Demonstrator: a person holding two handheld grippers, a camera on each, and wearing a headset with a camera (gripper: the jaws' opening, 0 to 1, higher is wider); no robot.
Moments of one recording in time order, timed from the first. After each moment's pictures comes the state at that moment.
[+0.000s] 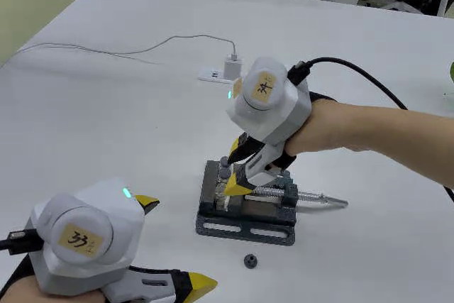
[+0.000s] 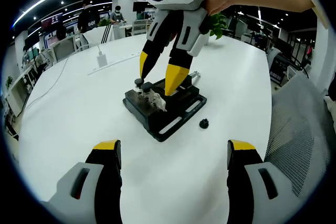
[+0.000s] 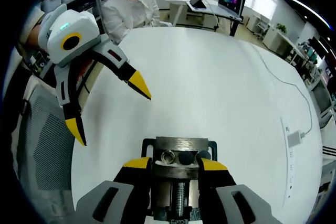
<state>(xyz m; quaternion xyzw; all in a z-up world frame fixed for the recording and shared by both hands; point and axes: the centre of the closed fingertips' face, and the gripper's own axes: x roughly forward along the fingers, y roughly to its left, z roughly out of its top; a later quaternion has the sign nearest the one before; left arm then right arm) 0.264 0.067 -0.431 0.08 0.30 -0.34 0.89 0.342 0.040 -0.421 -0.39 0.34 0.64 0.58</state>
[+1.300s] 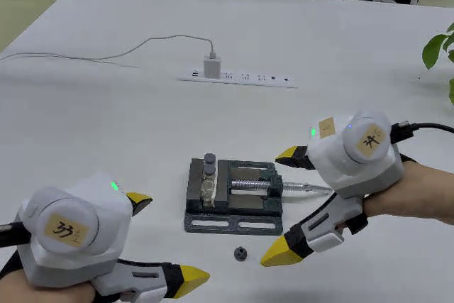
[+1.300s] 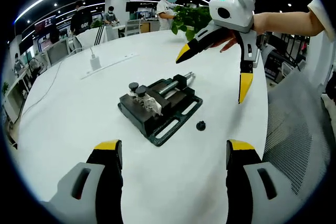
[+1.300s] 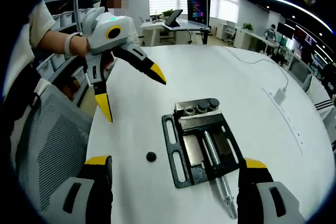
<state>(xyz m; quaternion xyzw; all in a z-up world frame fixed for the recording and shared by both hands) 0.268 0.058 -0.429 0.09 0.30 -0.37 0.87 0.300 -0.049 -0.423 -0.27 0.31 0.60 0.69</state>
